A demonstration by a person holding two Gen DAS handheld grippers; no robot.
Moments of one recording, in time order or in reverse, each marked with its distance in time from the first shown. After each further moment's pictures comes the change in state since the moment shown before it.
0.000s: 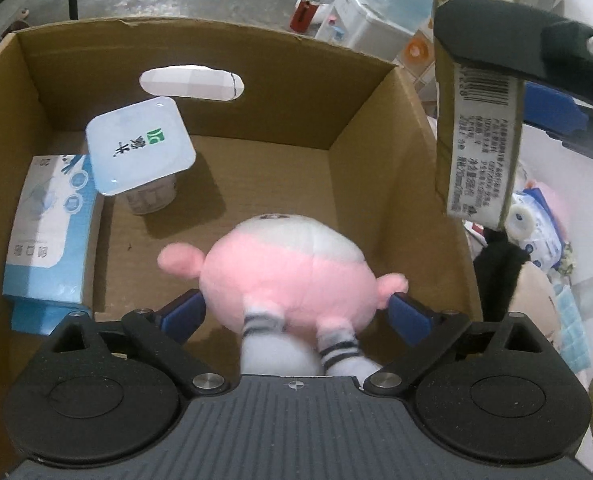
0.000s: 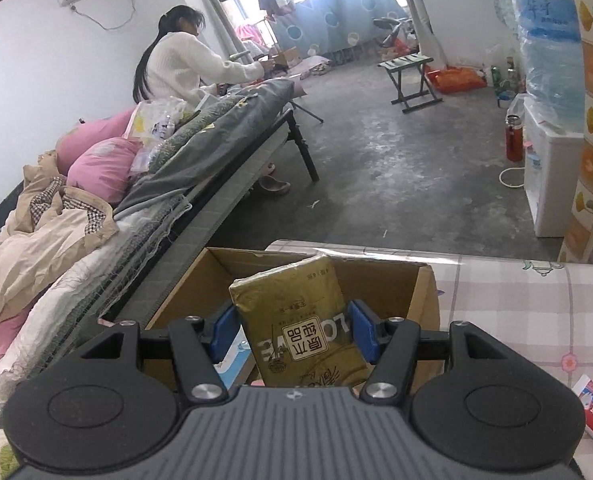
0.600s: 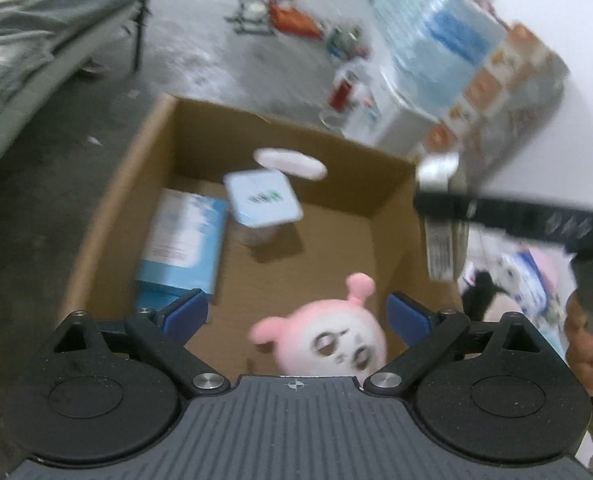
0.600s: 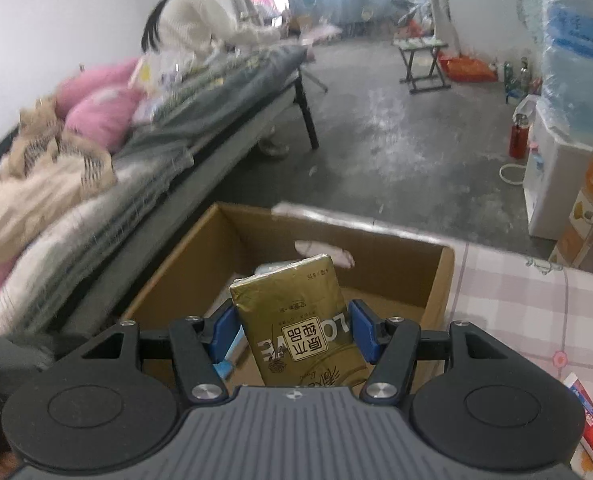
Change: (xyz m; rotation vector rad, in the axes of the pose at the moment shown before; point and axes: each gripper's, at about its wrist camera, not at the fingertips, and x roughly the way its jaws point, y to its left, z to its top) left arm -0.107 0.038 -0.028 -0.096 -0.226 0.060; right arm 0.013 0.040 -0.003 -0.111 0.134 -0.058
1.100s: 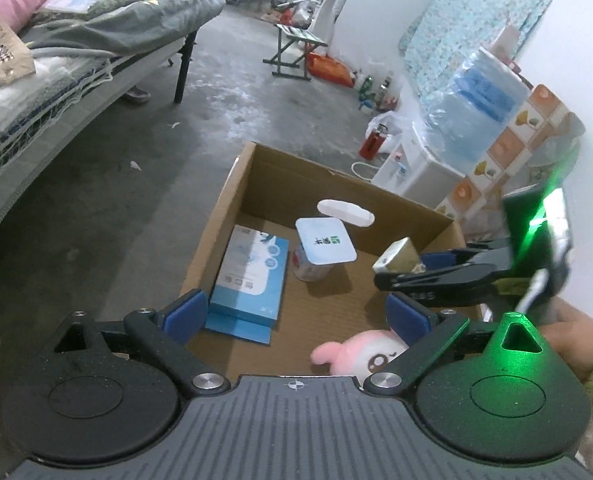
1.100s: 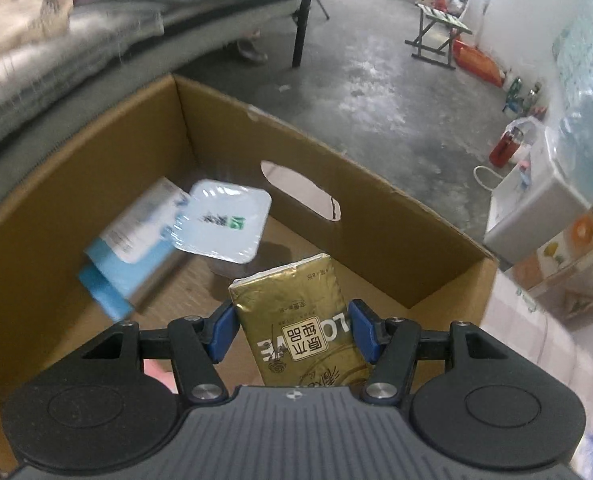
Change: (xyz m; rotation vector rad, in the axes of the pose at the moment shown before) left arm -0.038 0.044 0.000 -0.081 -0.143 0.049; right arm 0.119 0.038 -0.007 -0.325 0.248 -0.269
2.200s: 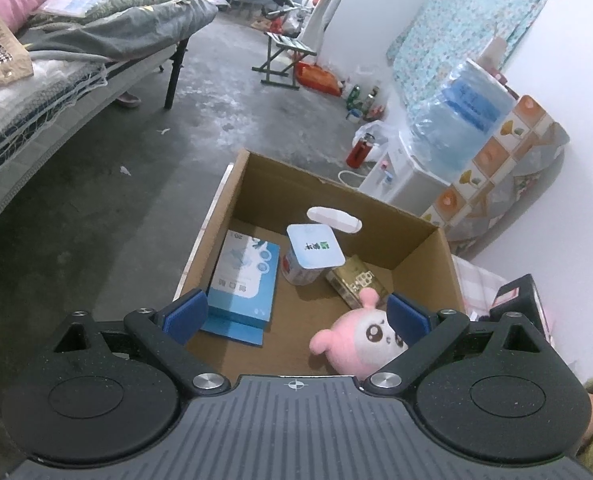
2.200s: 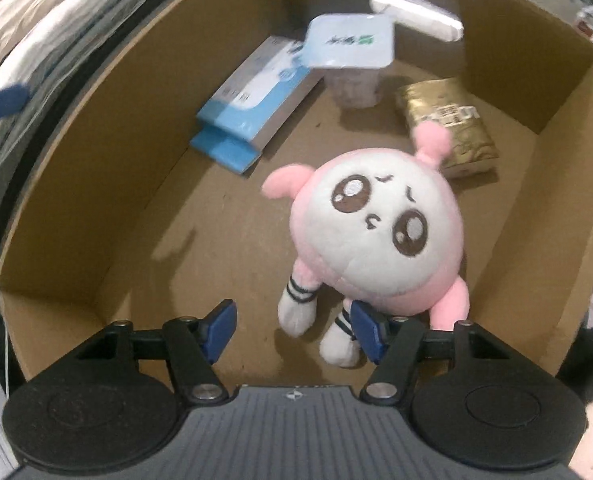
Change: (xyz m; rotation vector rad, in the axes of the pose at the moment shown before) left arm -0.015 0.010 -0.004 -0.004 -0.028 -0.051; right arm -0.012 0.031 -0.068 0.134 0.266 0.307
